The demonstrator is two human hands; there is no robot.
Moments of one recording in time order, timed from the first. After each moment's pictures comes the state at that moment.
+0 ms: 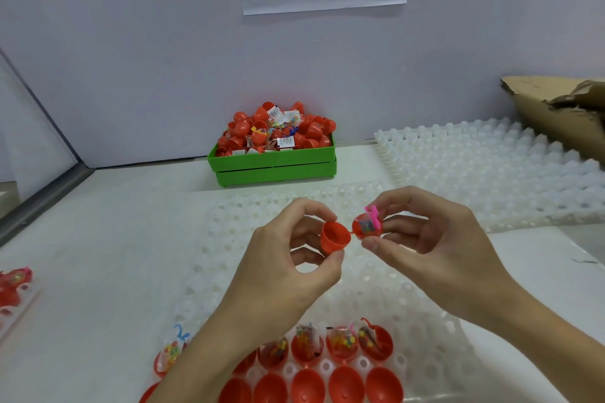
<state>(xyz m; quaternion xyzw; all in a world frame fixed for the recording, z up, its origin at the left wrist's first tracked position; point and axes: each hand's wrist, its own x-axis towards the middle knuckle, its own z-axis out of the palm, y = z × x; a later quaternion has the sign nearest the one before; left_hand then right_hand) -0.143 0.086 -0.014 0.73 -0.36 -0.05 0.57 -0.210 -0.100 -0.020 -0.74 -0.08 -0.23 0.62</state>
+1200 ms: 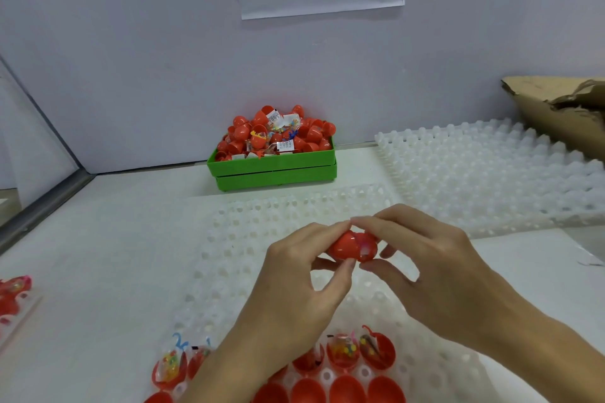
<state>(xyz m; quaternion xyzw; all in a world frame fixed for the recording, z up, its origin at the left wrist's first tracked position) -0.151 0.075 -0.026 0.76 -0.41 0.07 0.50 -0.214 -0.103 -0.029 -0.90 -0.16 -0.32 0.24</state>
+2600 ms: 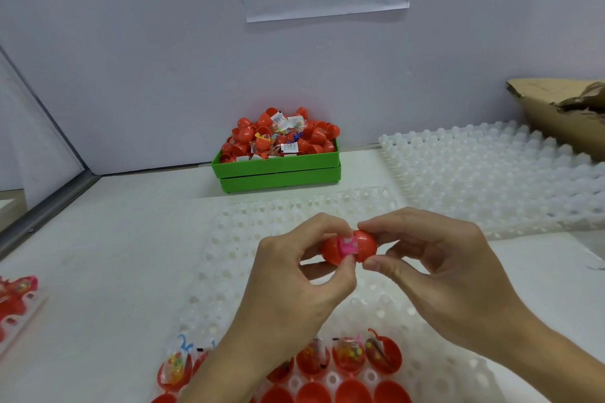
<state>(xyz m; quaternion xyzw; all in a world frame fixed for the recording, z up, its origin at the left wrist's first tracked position) -0.151 0.079 -0.016 0.73 -0.38 0.02 0.57 -0.211 -0.092 -0.027 -0.78 -0.13 -0.30 0.53</state>
